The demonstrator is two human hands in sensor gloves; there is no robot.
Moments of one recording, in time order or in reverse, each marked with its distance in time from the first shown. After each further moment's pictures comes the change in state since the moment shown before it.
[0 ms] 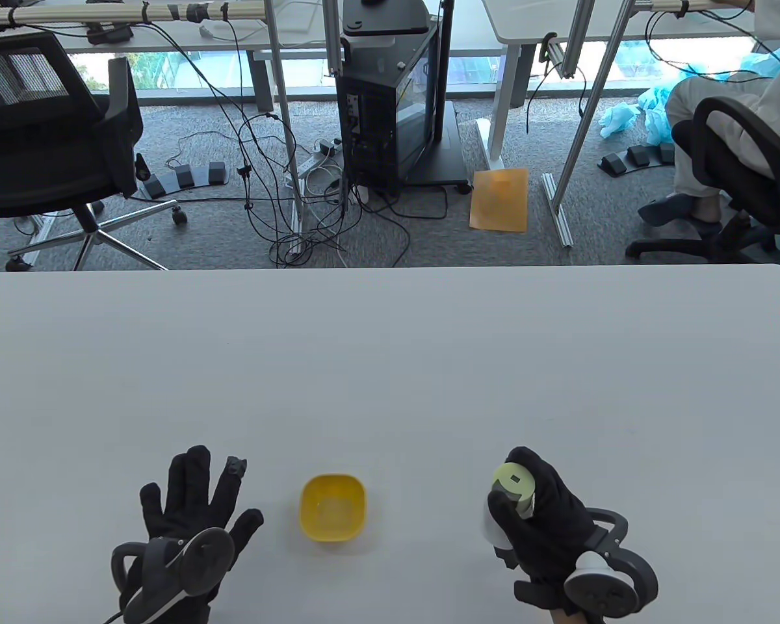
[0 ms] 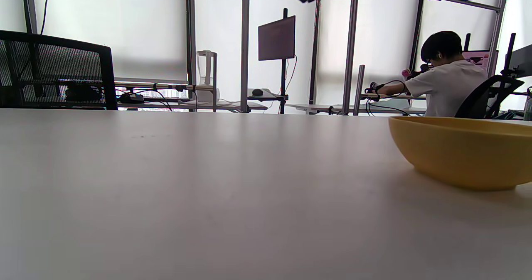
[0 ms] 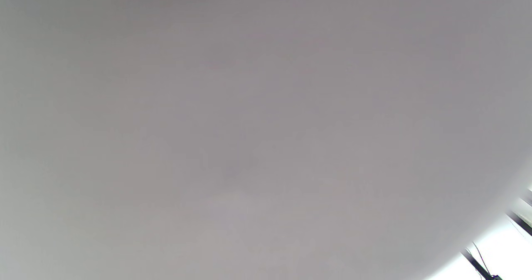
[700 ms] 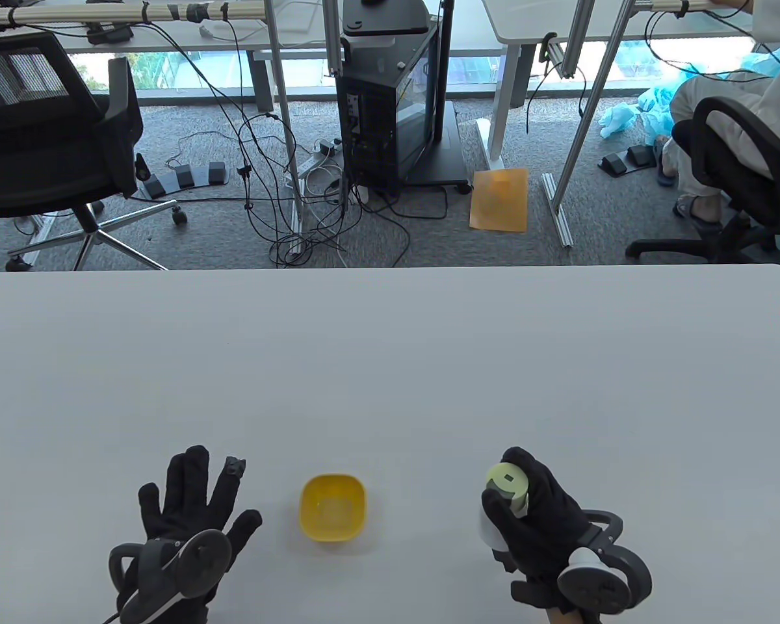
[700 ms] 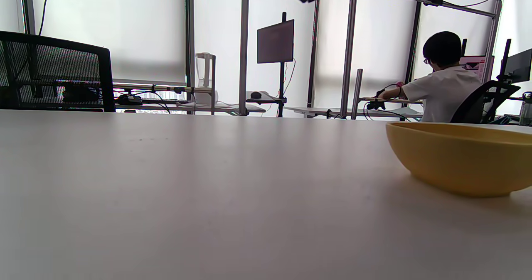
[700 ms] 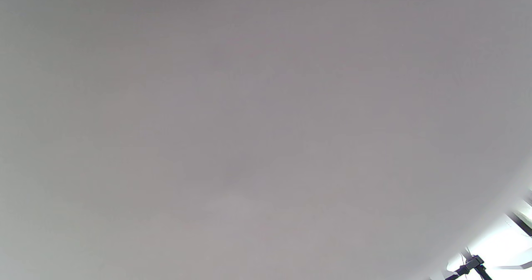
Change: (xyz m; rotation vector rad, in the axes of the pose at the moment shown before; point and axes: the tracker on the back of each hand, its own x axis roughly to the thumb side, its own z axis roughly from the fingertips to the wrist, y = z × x) left_hand -0.001 0.002 0.002 0.011 -0.006 0.010; right_hand -0.002 0.007 0.002 0.059 0.030 0.012
